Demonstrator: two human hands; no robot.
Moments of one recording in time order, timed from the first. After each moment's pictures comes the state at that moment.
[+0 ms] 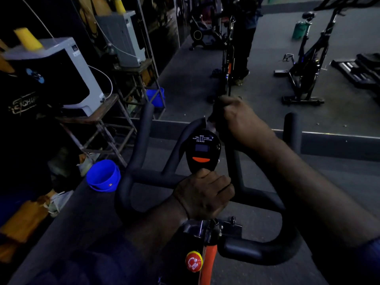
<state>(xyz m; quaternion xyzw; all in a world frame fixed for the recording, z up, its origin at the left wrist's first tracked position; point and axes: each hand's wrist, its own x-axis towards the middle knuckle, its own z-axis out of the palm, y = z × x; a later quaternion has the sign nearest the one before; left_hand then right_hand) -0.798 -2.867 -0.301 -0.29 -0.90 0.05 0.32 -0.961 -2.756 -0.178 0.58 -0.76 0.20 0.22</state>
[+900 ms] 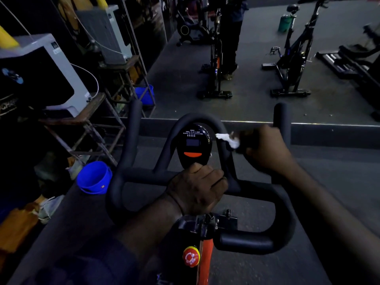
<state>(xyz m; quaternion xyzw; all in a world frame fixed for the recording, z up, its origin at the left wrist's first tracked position) -0.797 -2.865 -0.296 -0.29 -0.89 0.05 0.35 -0.915 -2.675 -0.209 0.32 -0.88 0.34 0.08</state>
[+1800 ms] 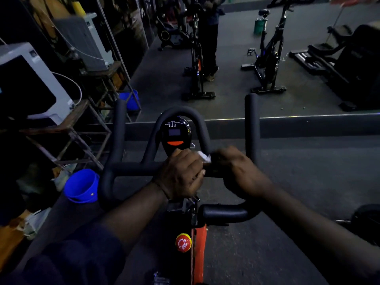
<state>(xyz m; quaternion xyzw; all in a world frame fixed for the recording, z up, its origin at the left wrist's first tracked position) -0.792 -2.862 -0.281 -0.30 -0.89 -0.08 0.35 -0.848 -2.638 -0.261 0.52 -0.81 0.26 0.11</state>
